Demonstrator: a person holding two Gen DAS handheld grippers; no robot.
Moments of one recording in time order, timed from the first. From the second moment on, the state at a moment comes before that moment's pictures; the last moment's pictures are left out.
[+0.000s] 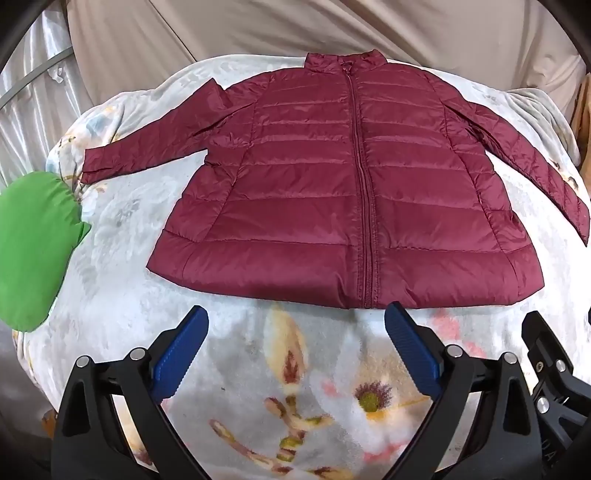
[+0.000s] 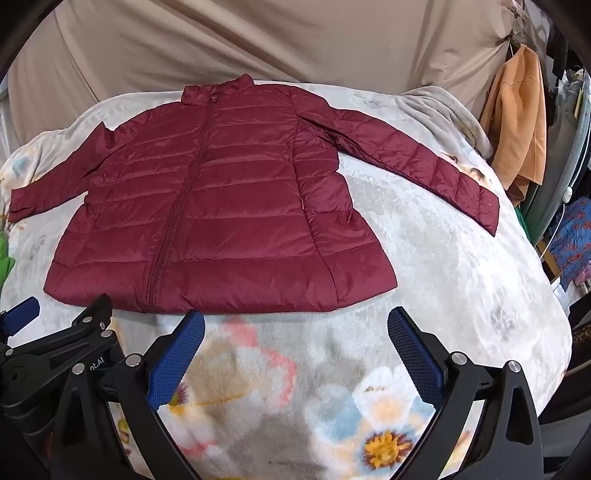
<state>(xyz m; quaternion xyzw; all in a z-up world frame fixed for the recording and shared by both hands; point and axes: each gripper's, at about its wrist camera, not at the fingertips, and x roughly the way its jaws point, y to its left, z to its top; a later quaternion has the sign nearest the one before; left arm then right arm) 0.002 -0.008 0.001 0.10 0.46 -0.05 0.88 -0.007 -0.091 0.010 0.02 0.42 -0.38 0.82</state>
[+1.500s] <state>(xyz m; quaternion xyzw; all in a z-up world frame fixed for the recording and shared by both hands) 0.002 -0.006 0.004 0.10 0.46 -0.05 0.88 -0.009 -0.091 0.010 0.03 0.43 -0.38 0.82</state>
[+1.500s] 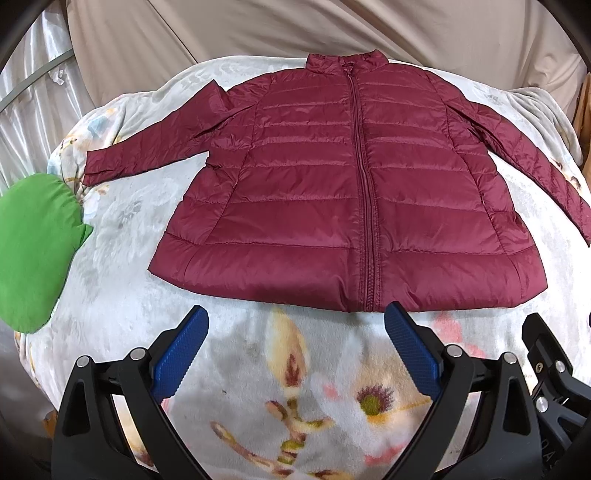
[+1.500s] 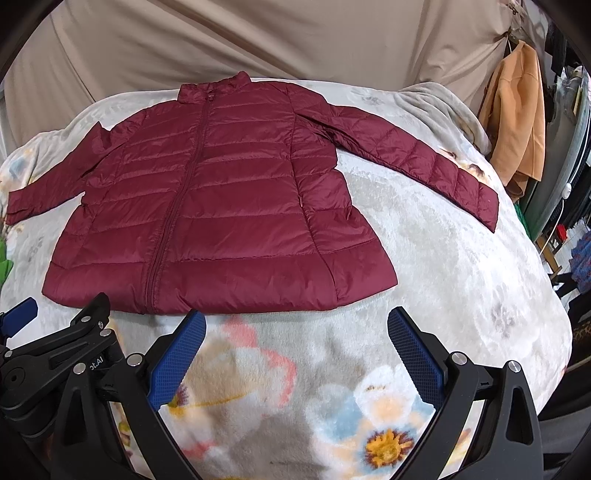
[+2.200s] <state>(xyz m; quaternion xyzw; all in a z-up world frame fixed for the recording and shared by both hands) 0.002 -0.006 0.003 0.11 0.46 -0.05 0.88 -0.009 -0.094 0.006 0.03 0.43 -0.38 0.82</state>
